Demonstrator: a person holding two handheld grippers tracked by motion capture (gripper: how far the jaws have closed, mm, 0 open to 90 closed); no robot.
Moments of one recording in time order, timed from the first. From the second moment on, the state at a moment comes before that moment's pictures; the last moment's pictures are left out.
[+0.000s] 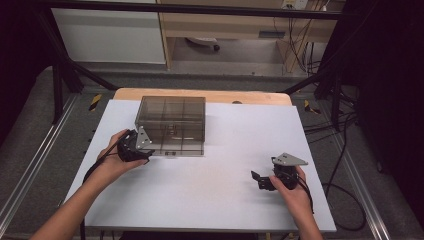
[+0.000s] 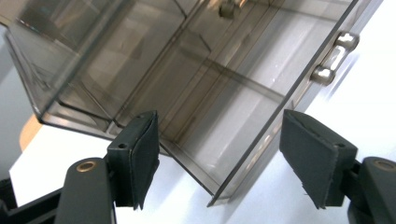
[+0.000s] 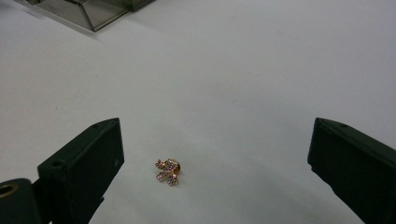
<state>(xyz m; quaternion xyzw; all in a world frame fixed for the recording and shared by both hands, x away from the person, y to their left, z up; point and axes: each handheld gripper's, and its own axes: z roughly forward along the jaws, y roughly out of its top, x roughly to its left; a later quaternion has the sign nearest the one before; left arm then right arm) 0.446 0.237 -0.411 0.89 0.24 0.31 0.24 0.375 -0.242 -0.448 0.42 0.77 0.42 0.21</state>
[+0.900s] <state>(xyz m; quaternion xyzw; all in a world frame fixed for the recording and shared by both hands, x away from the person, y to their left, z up) 0.454 0.228 -0.414 0.91 0.21 0.26 0.25 0.375 -0.242 -0.448 0.42 0.77 0.42 0.21</state>
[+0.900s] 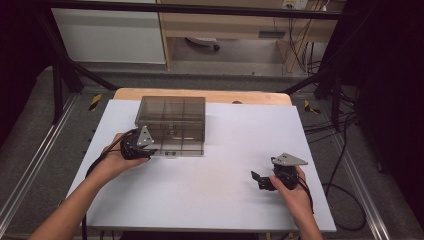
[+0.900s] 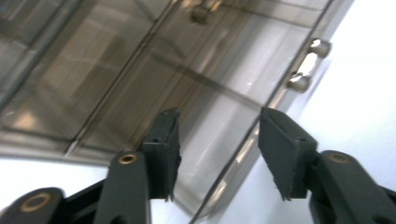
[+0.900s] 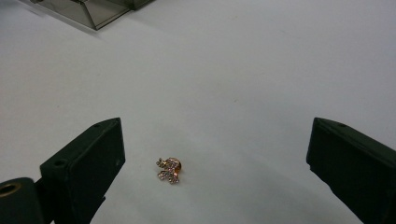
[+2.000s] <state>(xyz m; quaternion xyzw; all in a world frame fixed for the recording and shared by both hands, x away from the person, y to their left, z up) 0.458 0.237 -0.417 0.93 0.18 0.20 0.24 0.381 -0.228 -0.453 0.42 0.78 0.41 0.21</state>
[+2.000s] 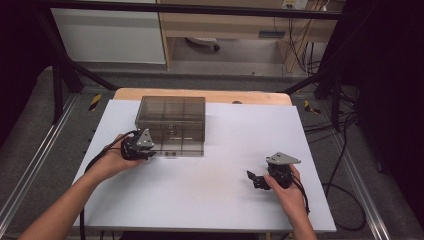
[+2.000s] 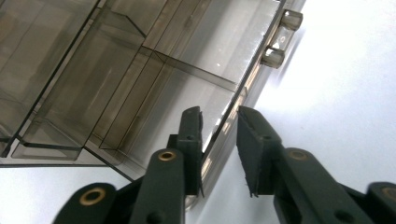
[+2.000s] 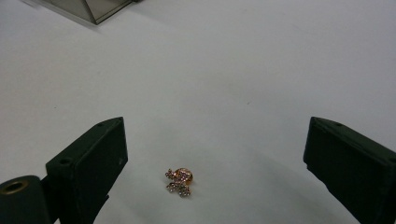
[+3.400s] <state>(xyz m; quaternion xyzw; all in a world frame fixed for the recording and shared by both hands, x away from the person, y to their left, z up) 0.462 0.231 -0.416 0.95 0.15 0.19 0.22 0.375 -0.238 -0.449 0.40 0.79 0.42 0.20</state>
